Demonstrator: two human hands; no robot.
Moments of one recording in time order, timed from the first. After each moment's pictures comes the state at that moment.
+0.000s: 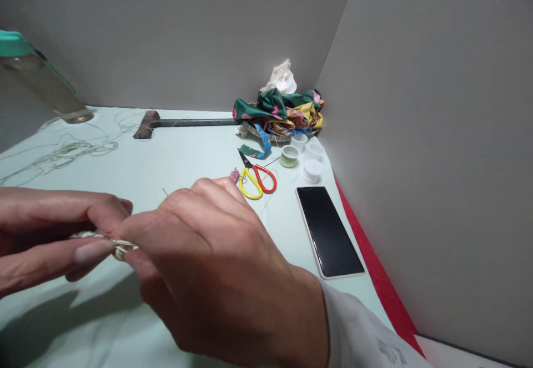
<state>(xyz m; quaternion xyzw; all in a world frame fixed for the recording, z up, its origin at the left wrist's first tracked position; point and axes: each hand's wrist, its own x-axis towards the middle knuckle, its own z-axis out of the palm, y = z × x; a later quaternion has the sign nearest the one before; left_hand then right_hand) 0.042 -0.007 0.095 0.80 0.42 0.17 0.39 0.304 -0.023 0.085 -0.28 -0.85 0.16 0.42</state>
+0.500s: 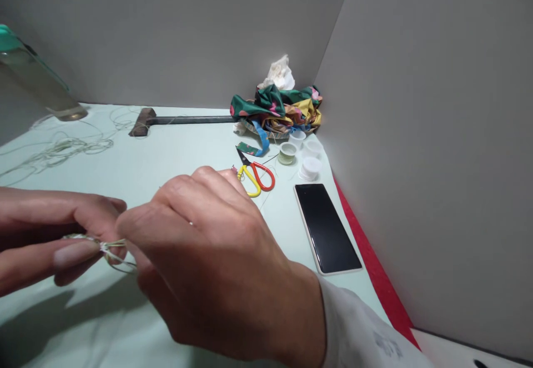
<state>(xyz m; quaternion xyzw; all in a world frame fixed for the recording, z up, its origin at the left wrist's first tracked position) 0.049 -0.007 0.100 0.80 0.43 0.23 0.35 0.303 -0.023 0.089 -0.30 -0.84 0.15 0.42</state>
